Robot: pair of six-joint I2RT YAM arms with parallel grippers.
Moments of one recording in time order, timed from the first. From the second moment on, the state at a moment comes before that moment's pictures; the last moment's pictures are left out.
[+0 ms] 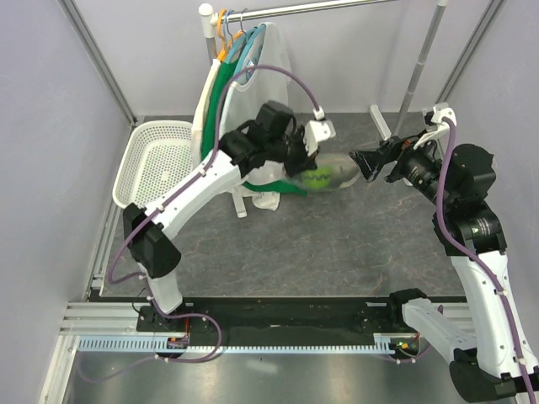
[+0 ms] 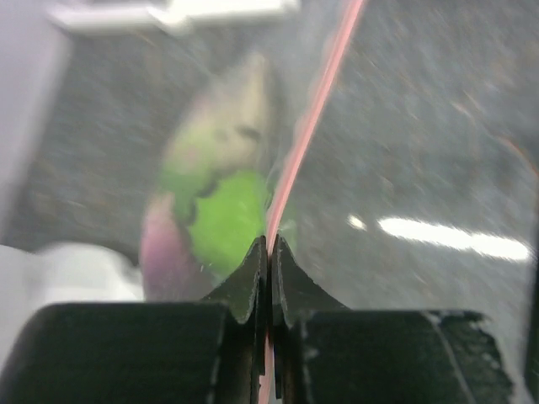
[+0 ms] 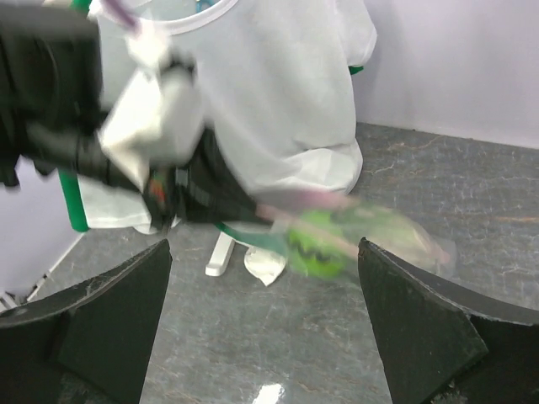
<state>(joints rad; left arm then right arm) -0.74 1.84 1.96 -0.66 0.43 0.42 0.18 0.88 1.27 -0.43 -0.38 0.29</state>
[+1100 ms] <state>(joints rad) -0.81 1.40 1.40 -0.54 0.54 0.14 0.18 0.89 1.06 -0.53 -0.36 0.26</state>
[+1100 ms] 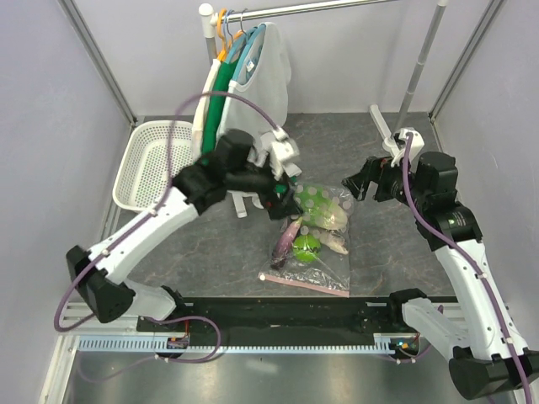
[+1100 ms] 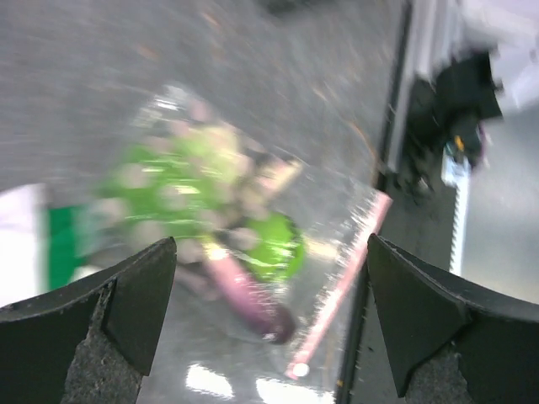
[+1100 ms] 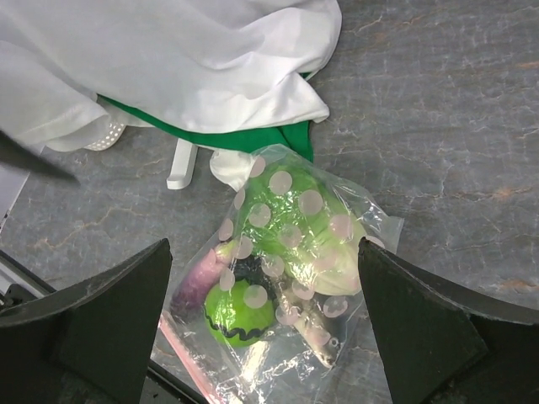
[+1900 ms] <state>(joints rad) -0.22 0.72 1.07 -0.74 0.24 0.13 0.18 0.79 1.05 -0.64 -0.39 0.07</state>
